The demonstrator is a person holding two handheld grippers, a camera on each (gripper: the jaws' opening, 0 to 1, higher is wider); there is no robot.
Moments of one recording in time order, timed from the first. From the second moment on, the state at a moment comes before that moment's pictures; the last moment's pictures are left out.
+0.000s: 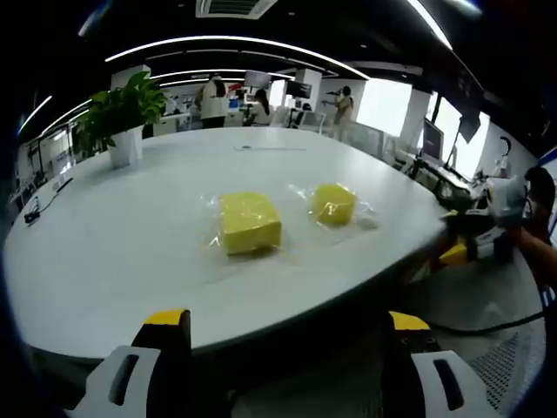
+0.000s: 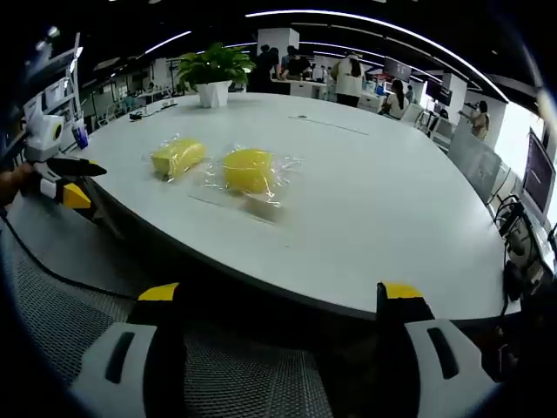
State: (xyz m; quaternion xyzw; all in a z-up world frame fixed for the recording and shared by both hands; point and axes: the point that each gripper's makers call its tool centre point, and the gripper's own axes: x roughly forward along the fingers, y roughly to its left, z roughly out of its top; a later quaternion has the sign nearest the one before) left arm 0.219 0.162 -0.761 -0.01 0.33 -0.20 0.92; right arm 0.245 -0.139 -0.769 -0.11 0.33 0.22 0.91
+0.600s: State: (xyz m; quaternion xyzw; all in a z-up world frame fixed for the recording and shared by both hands) left arm 0.220 0.167 -0.763 -0.01 0.33 -0.20 0.92; right arm 0.244 -0.139 -0.769 -0.11 0.33 0.22 0.91
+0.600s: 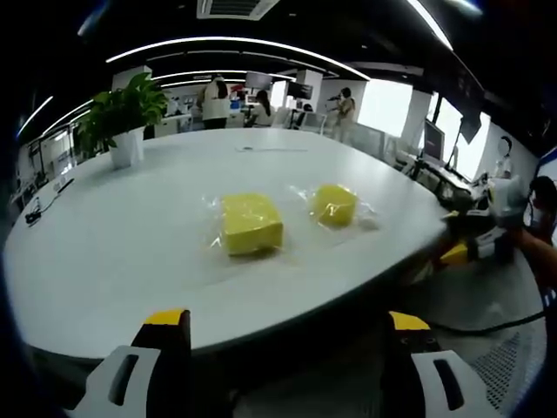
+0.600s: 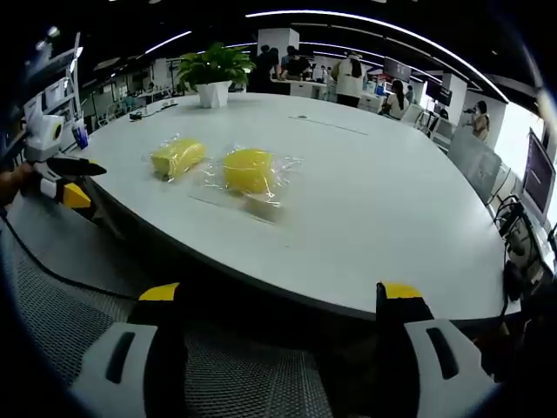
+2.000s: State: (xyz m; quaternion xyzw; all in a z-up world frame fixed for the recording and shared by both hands) left arm 0.218 0.167 -0.766 -0.01 0.33 -0.20 0.92; right arm 0.243 -0.139 -0.770 -0.11 0.33 0.22 0.91
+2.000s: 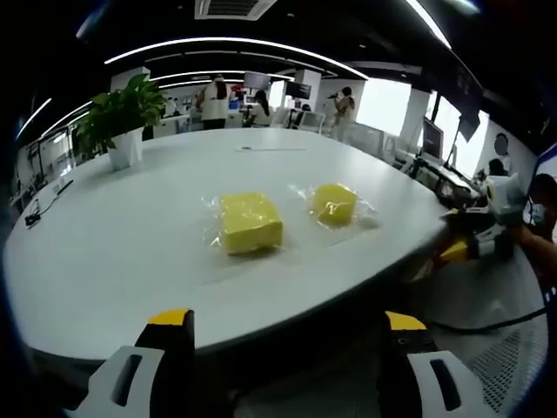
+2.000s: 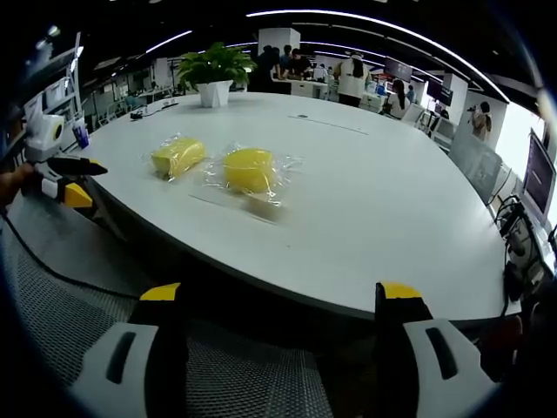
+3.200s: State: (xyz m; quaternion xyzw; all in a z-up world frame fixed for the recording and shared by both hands) left arm 0.229 0.162 -0.741 -0.01 0.26 -0.20 0.94; right arm 0.248 -0.138 -0.764 -0.11 0.31 0.22 0.92
